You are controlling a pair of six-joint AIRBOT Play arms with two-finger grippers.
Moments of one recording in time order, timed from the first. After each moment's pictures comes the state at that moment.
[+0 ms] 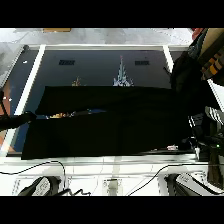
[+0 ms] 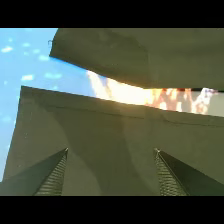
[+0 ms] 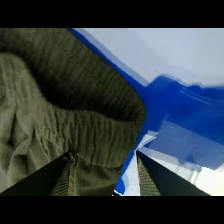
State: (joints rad) left arm 0.55 -0.99 0.79 1.15 -0.90 -1.07; right arm -0.95 -1.17 0.52 -0.87 0.89 1.22
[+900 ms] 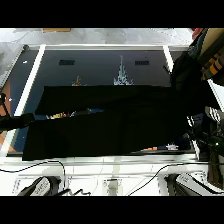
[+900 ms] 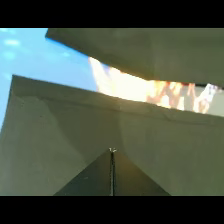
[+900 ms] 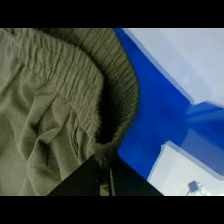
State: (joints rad) left arm 0.55 -1.03 0.79 1.16 -0.92 -1.15; right arm -0.95 -1.17 0.51 -0.67 0.92 0.95
